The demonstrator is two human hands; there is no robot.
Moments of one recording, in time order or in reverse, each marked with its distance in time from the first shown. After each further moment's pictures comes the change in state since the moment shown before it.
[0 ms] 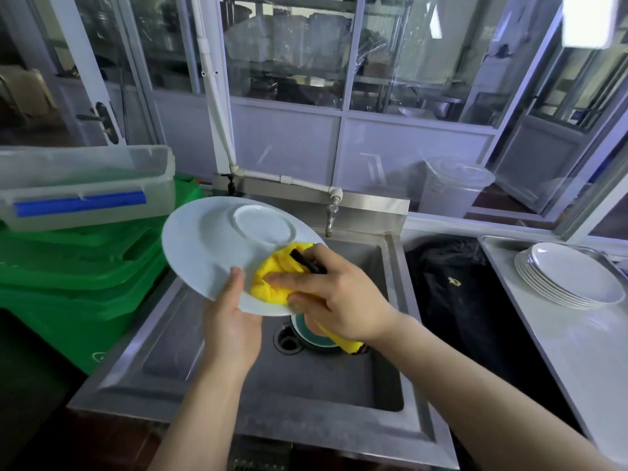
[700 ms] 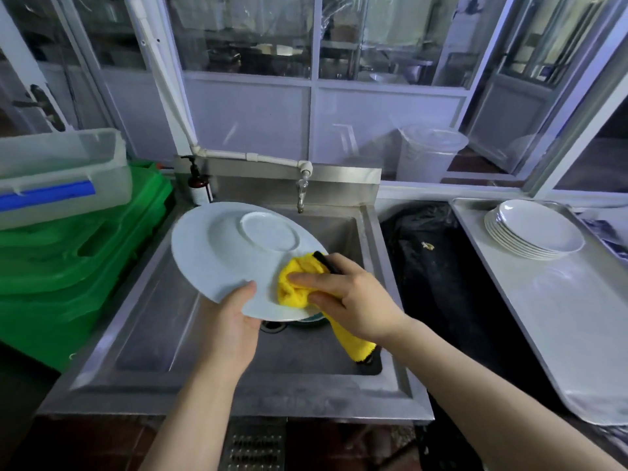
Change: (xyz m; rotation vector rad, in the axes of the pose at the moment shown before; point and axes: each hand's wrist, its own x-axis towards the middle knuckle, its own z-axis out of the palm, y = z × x) left_hand -0.014 -0.044 -0.001 0.148 0.020 -0.187; right_hand -0.073 0.036 0.002 0.092 -0.008 0.317
